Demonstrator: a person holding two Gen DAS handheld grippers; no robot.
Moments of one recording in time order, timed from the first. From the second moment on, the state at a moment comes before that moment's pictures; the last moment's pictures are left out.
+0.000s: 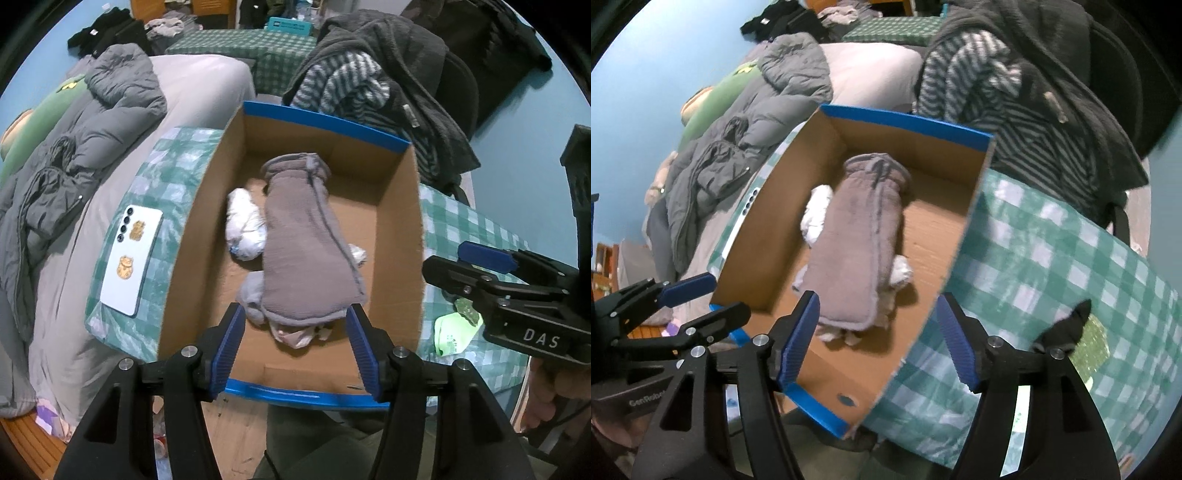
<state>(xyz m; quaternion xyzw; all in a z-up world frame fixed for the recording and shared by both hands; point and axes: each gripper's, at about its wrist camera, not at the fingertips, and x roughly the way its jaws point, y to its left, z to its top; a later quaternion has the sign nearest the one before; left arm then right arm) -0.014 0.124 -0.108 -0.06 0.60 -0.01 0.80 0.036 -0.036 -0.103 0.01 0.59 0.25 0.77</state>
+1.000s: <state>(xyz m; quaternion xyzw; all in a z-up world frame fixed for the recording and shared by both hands) 0.005 -0.006 -0.100 0.03 0.61 -0.13 0.78 -0.004 -0.192 -0.097 0.09 0.59 0.11 0.79</state>
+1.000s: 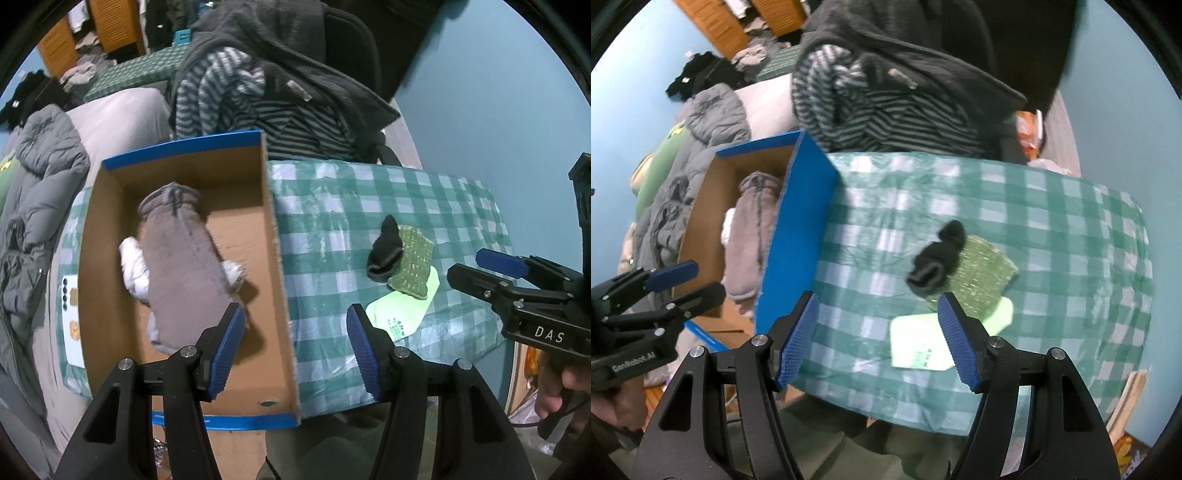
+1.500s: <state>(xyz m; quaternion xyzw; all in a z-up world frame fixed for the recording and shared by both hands) 0.021 -0.068 -0.113 0.08 0.61 -0.17 0.77 -0.010 -0.261 -0.118 0.12 0.60 0.06 0.79</state>
